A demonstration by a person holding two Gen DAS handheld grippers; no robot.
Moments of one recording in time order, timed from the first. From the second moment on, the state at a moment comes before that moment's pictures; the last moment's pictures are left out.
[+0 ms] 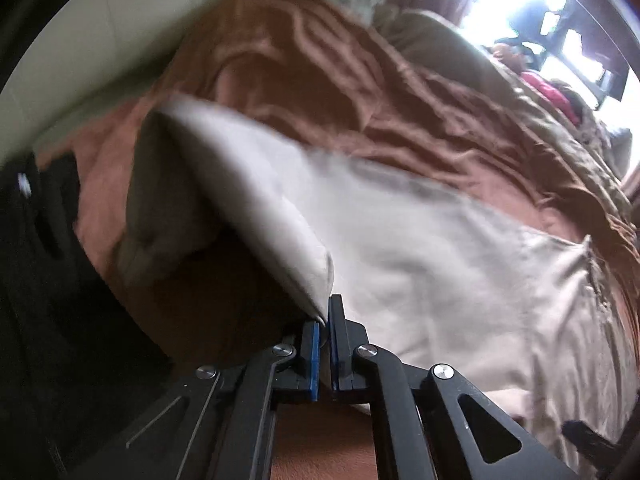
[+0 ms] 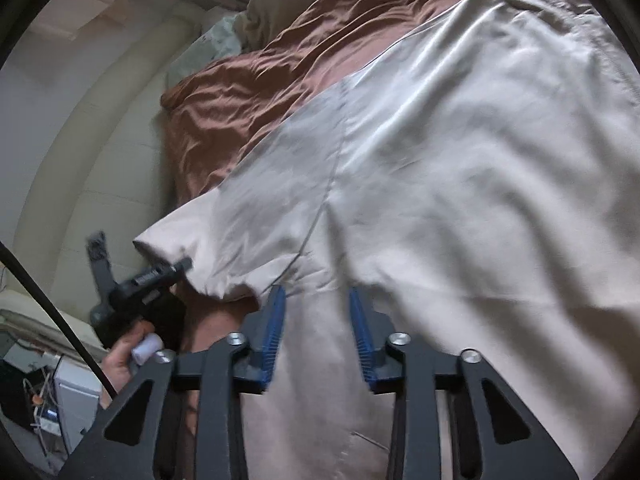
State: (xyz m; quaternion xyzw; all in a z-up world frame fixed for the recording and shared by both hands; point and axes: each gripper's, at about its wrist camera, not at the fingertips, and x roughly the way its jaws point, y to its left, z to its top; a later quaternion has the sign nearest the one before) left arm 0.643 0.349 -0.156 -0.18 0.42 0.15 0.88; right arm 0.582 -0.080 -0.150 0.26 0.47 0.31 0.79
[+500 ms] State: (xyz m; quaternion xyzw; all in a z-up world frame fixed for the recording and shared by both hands) left arm 0.642 0.299 -0.058 -0.17 0.37 0.05 0.91; right arm 0.630 -0.023 -0.211 0.32 0.52 0.36 0.70
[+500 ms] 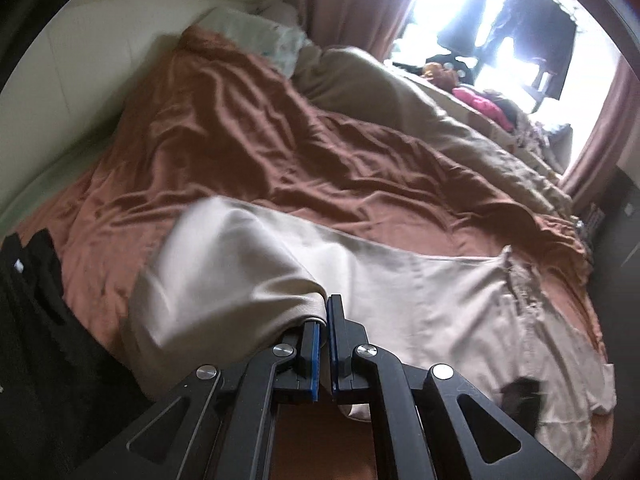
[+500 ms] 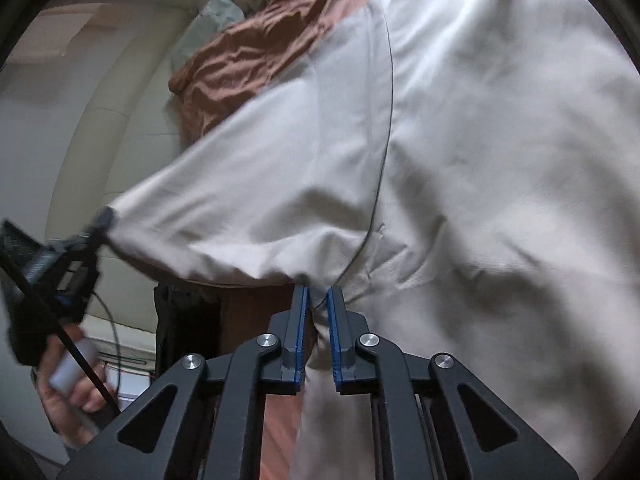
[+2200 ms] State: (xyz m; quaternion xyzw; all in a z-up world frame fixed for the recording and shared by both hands) left arm 0.527 0.169 -0.059 -0.28 0.34 -0.01 0.90; right arm 0.507 -0.194 -0.107 0.27 0.38 0.29 0.84
